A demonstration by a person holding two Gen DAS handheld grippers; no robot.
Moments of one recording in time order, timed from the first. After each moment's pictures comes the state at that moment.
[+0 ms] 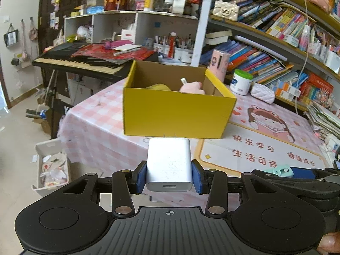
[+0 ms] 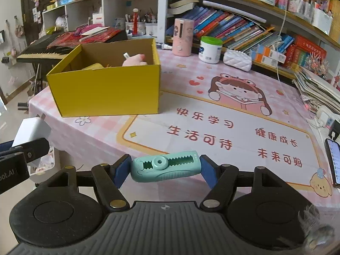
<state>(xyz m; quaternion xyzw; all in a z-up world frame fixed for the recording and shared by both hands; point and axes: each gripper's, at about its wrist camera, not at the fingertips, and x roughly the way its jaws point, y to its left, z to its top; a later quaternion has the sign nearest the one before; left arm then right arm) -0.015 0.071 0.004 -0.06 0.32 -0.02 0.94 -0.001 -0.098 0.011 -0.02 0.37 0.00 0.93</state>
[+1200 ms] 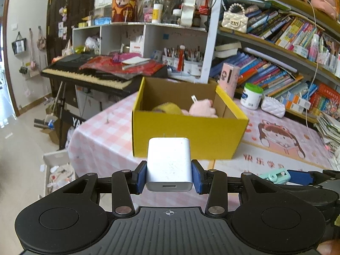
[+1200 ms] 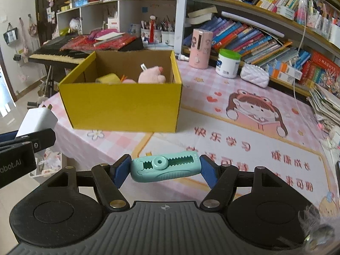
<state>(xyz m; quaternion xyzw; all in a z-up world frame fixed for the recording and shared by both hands) 0.012 0.074 0.022 -0.05 0.29 0.00 0.95 0.032 -0.086 0.022 -0.03 0.35 0.04 0.94</state>
